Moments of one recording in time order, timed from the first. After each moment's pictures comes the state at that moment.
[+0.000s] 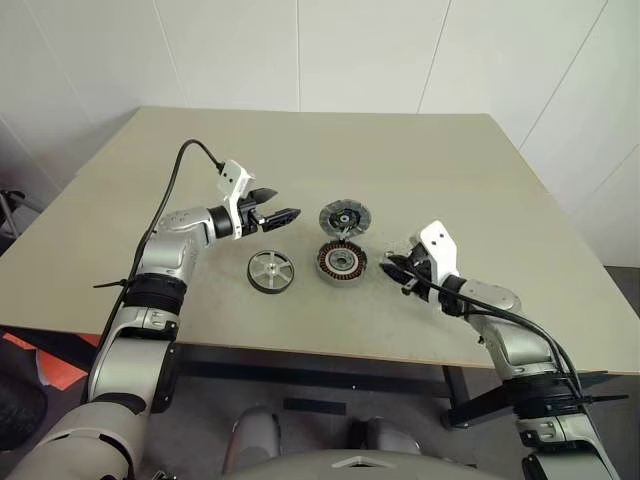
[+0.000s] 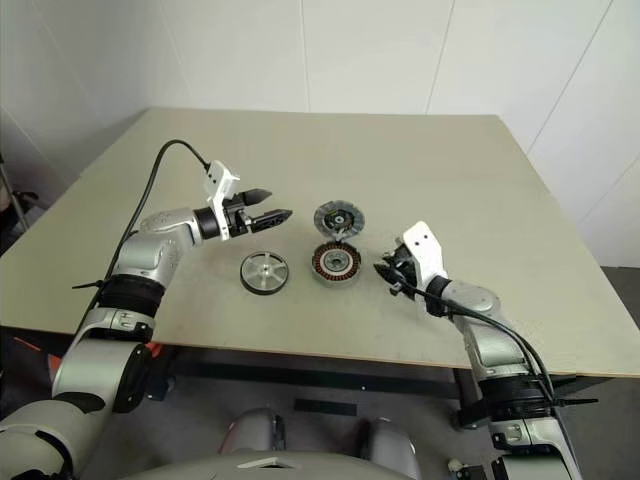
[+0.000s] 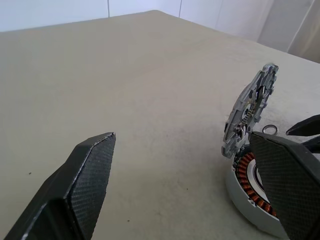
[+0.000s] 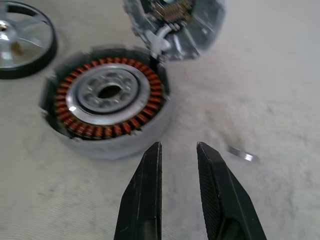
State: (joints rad) left arm -0.73 0.37 0.01 0.54 -0.29 0.31 -0.93; right arm -0.22 -0.45 0.05 -0.05 0.19 0.44 0.73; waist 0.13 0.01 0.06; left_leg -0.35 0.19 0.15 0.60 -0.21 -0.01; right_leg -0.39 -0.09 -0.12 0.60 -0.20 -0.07
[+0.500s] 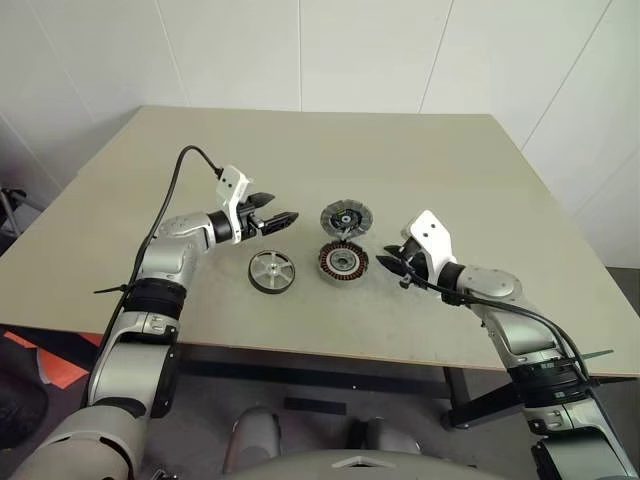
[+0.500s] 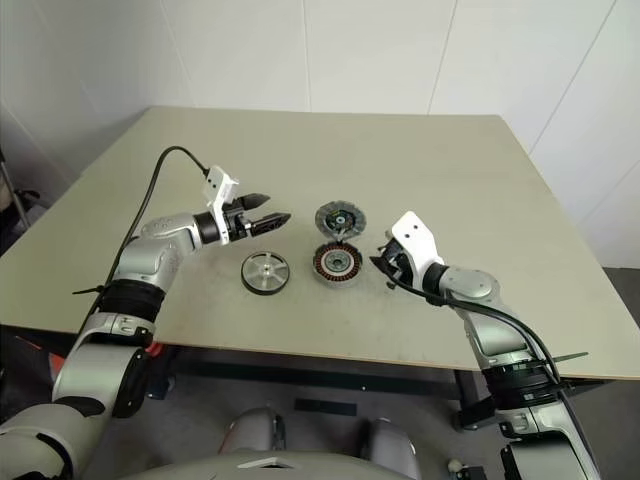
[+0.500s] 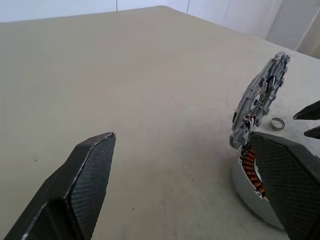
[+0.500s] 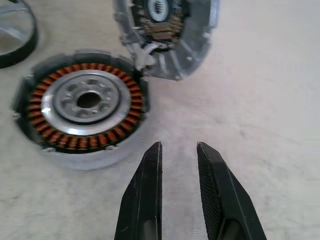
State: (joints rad) left arm -0.70 0.36 0.01 0.54 -0.29 0.31 -0.91; right arm -0.29 -0.49 0.08 0.06 0.11 0.32 0.64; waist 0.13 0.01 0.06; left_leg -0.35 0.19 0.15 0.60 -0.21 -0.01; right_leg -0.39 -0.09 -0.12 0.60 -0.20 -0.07
